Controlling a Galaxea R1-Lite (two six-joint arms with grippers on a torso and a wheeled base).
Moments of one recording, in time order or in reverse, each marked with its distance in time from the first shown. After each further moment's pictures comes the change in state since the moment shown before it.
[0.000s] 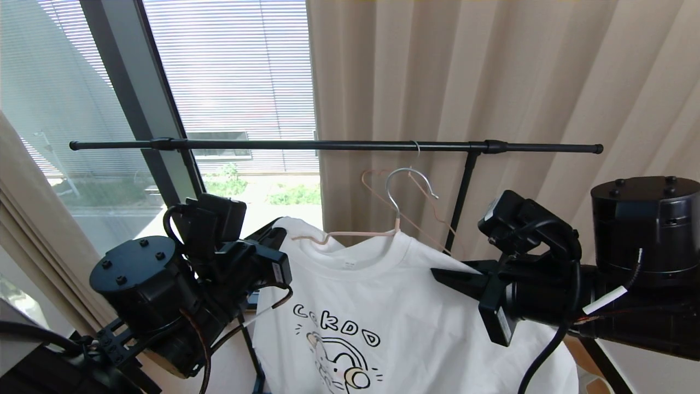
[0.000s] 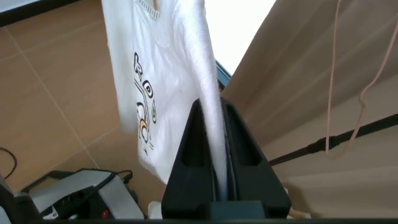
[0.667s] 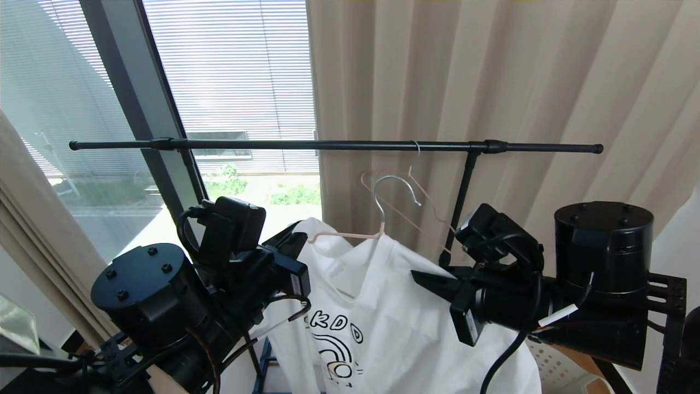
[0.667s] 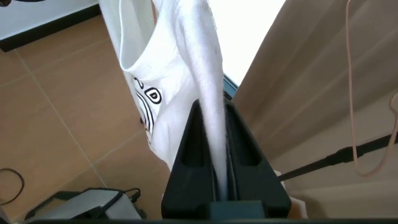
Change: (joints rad) left arm -0.100 -0.019 -0.010 0.014 0.011 0.024; right arm 0.023 0.111 0.083 -0.253 -0.006 0.066
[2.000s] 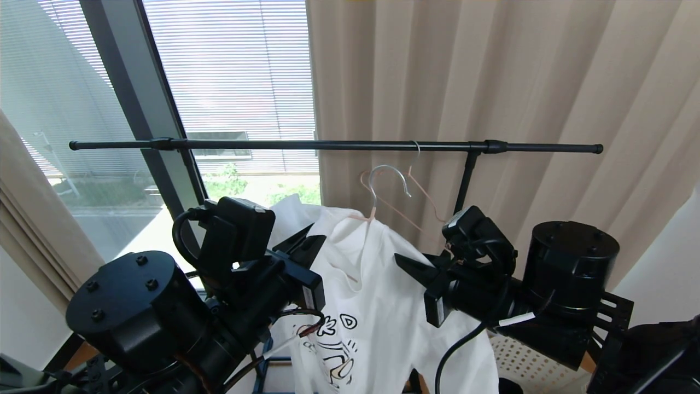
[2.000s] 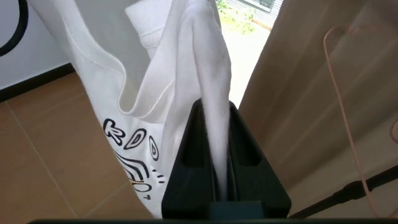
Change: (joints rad) left arm -0.105 -0.061 -0.008 0.045 0.029 0.000; right arm -0.003 0.180 0.085 -0.466 -0.026 0.049
